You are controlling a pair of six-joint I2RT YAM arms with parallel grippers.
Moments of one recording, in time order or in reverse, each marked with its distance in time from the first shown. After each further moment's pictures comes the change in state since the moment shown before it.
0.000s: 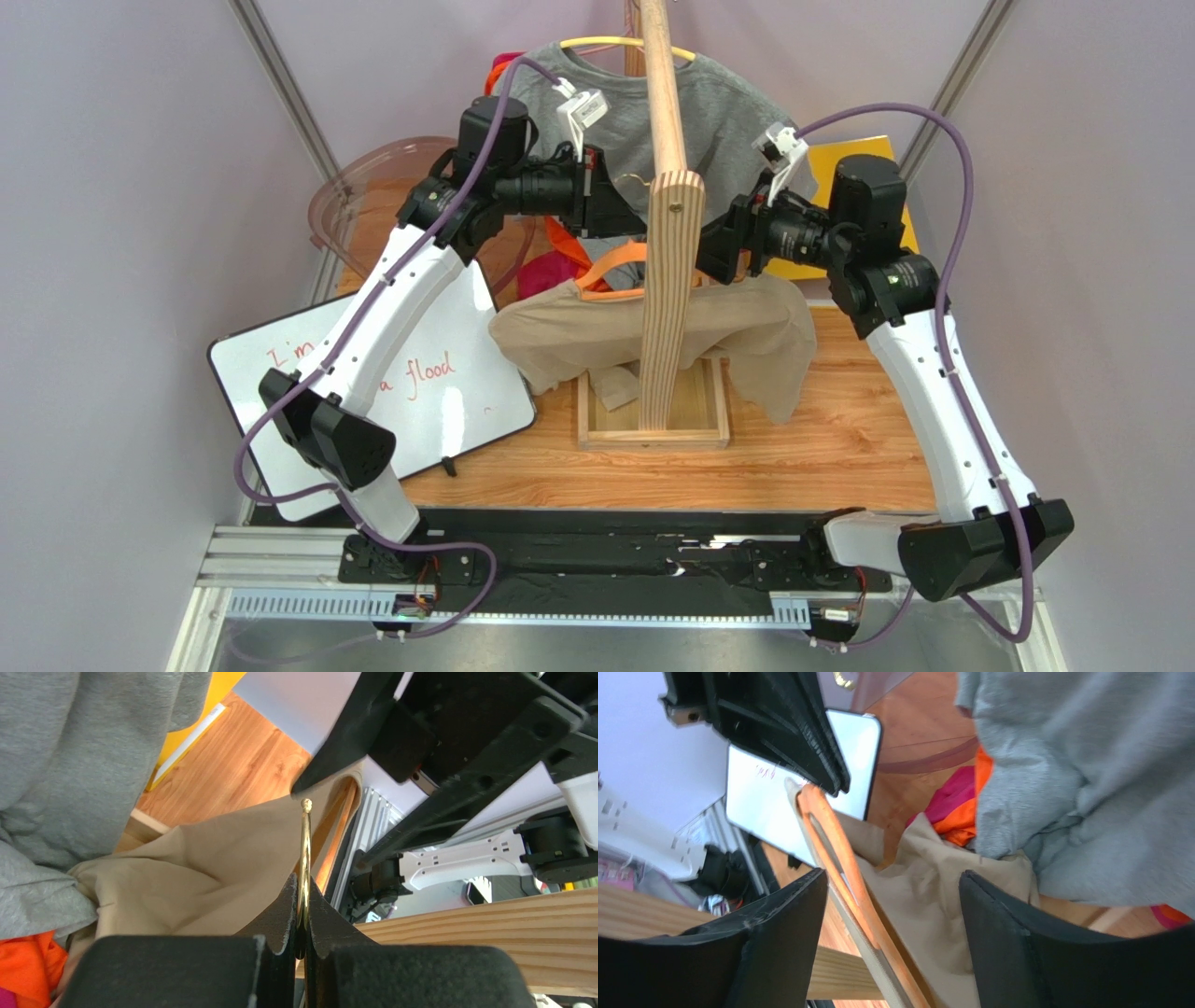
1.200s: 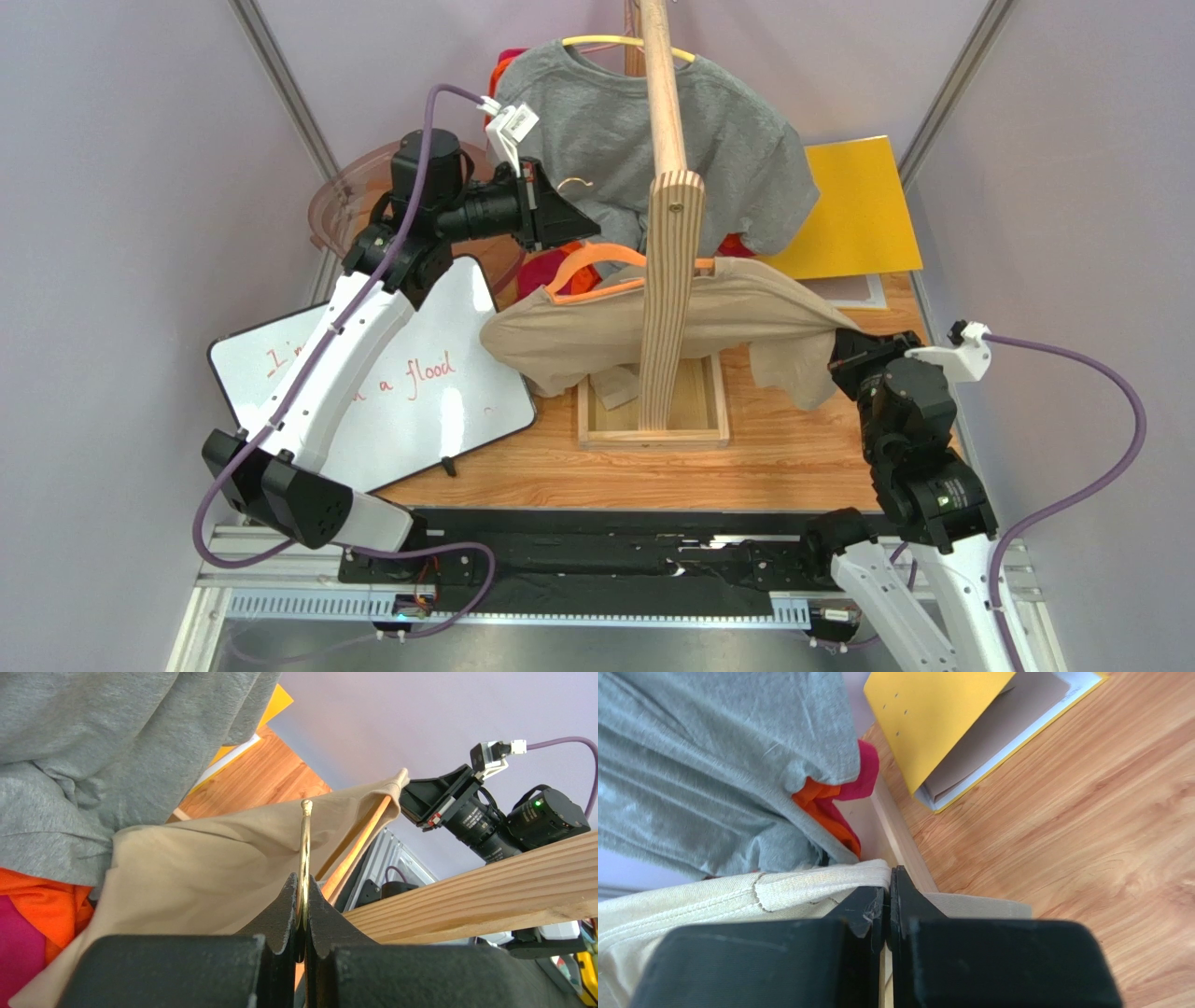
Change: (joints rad) left arm 0.120 -0.261 -0.340 0.212 -0.061 -0.111; right arm 0.020 -0.784 -0.693 -0.086 1.220 0.743
